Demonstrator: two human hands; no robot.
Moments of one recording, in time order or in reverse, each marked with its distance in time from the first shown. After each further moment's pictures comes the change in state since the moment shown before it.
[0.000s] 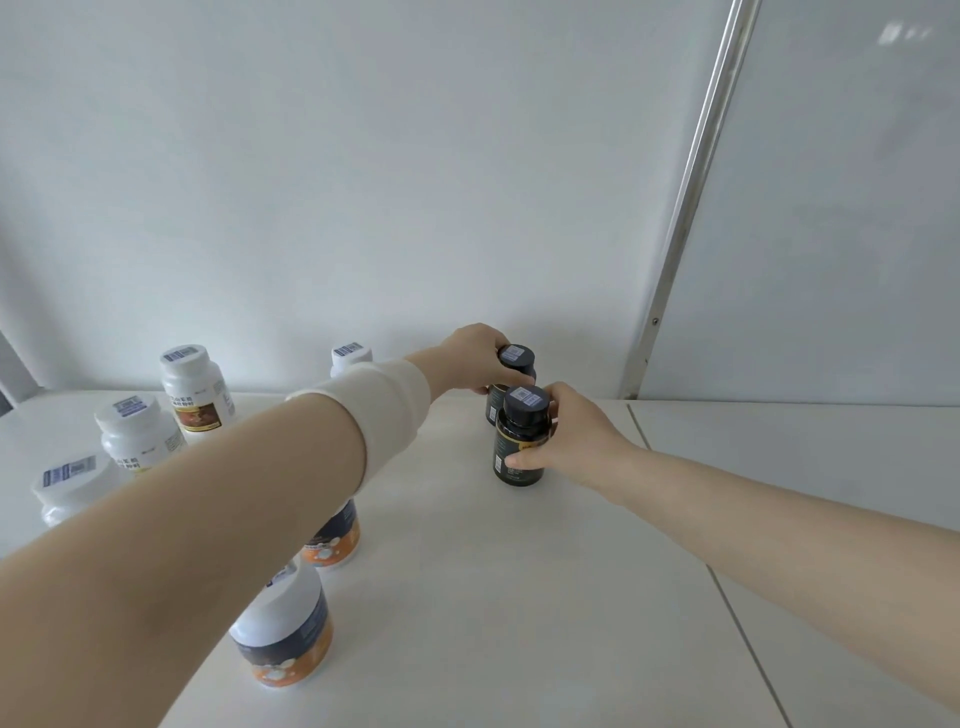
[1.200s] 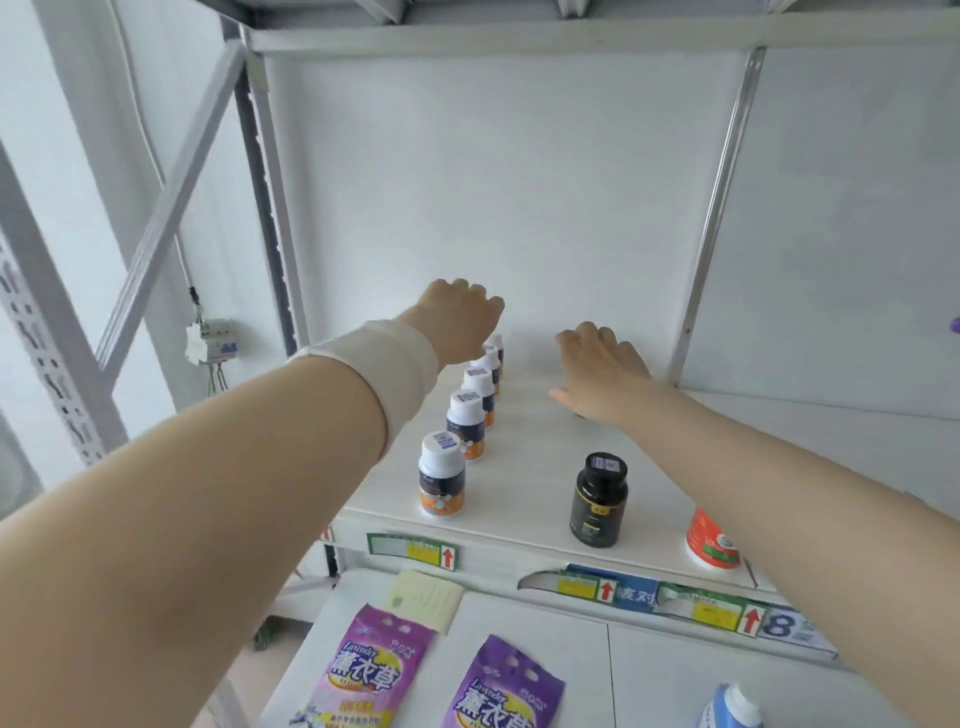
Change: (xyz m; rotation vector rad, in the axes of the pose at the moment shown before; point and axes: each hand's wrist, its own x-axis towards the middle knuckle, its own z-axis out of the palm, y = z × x) left_hand -0.298 0.050 -0.064 1.314 0.385 0.002; right_hand -0.193 -0.105 0.009 -0.964 0.200 -0.403
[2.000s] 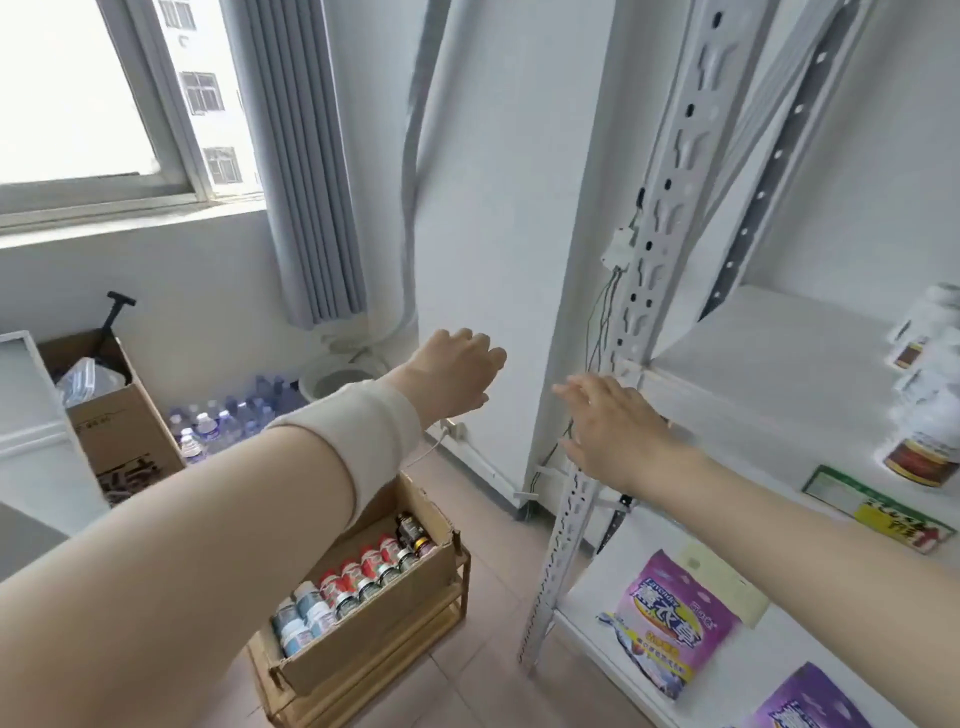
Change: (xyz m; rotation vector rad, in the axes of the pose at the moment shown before) left_hand -0.423 -0.297 0.227 -0.108 -0.469 -0.345; right_hand -0.035 -0.517 0.057 0.075 -0.130 -0.744
